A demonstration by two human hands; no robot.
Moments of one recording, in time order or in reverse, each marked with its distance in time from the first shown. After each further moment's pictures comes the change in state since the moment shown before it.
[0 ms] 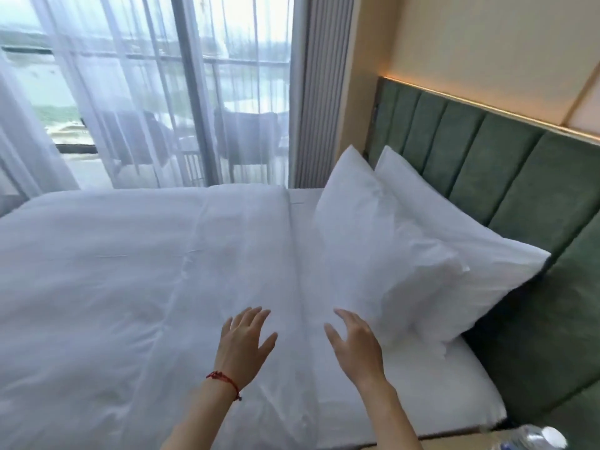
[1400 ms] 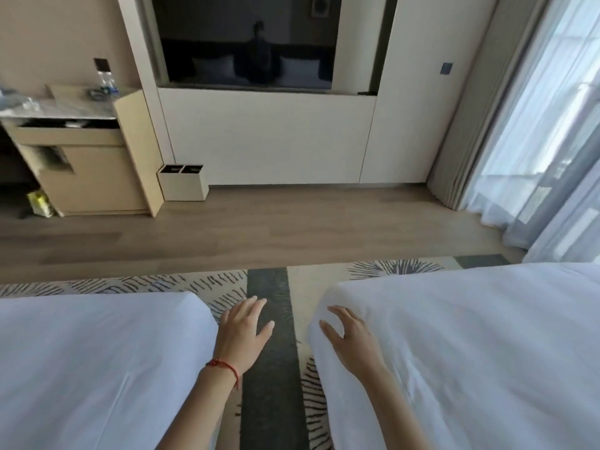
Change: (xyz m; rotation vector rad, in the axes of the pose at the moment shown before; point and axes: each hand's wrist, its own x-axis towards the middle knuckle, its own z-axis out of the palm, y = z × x) left_hand -0.495 -0.556 -0.382 0.274 0.632 -1.432; right_hand -0.280 -0.702 0.550 0.098 -1.090 -1.267
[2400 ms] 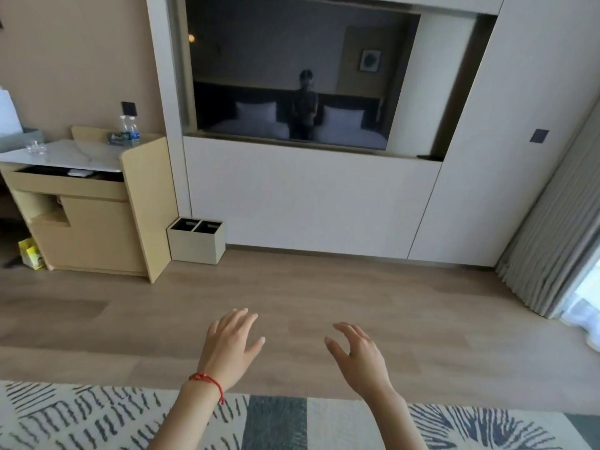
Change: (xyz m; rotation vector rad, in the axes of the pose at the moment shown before) left_hand 0.622 -0.168 -0.018 0.167 0.067 -0.096; right_hand 0.669 -0.061 0.024 -0.041 0.007 -0.126
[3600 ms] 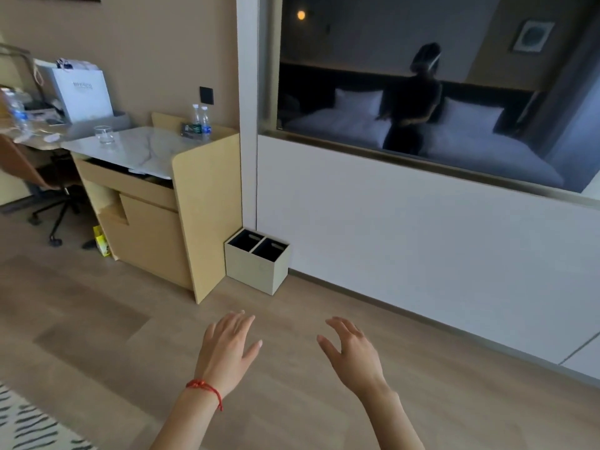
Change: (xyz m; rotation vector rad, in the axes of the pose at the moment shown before) left_hand 0.509 -0.244 0.050 0.065 0.107 -0.348; right_hand 0.629 -0.100 0.187 -0.069 -0.247 -0.362
